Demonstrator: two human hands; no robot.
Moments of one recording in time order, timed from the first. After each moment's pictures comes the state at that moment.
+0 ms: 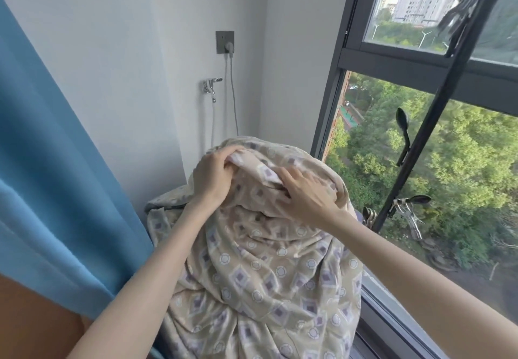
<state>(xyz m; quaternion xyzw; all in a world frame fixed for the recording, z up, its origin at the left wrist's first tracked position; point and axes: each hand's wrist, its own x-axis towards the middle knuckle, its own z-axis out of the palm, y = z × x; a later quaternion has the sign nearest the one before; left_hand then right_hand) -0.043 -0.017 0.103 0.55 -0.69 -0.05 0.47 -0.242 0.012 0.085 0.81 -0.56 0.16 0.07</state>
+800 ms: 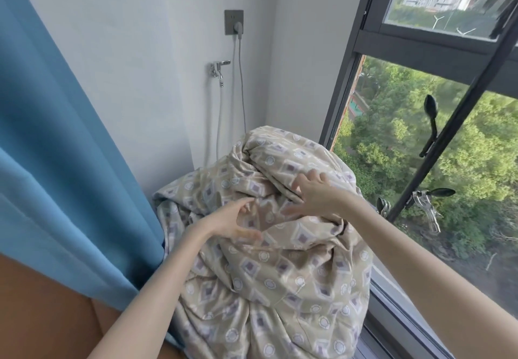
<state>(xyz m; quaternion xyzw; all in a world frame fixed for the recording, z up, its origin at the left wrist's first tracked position) -0.010 -0.008 0.007 0.51 -0.76 -0.39 0.06 -0.230 0.012 0.094 0.74 -0.65 -0.10 -0.14</state>
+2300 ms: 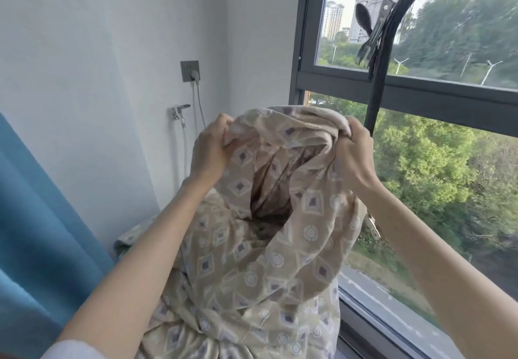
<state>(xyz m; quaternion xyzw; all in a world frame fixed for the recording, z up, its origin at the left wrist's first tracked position) -0.097 -0.047 0.174 0.40 -0.75 -0.06 0.53 -0.319 0.054 0.203 0.52 -0.60 0.60 -0.05</state>
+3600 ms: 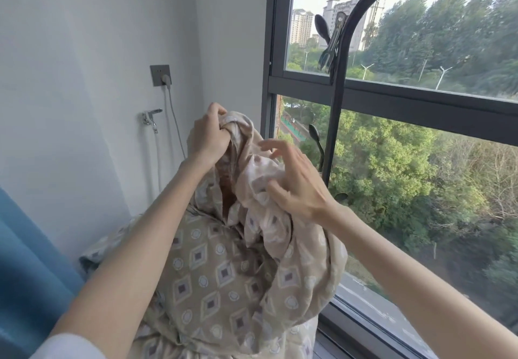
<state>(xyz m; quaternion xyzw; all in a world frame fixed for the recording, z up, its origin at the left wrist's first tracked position) -0.143 -0.029 0.218 0.51 -0.73 -0.08 0.46 -0.295 0.094 0.176 0.77 -0.49 0.40 0.03</state>
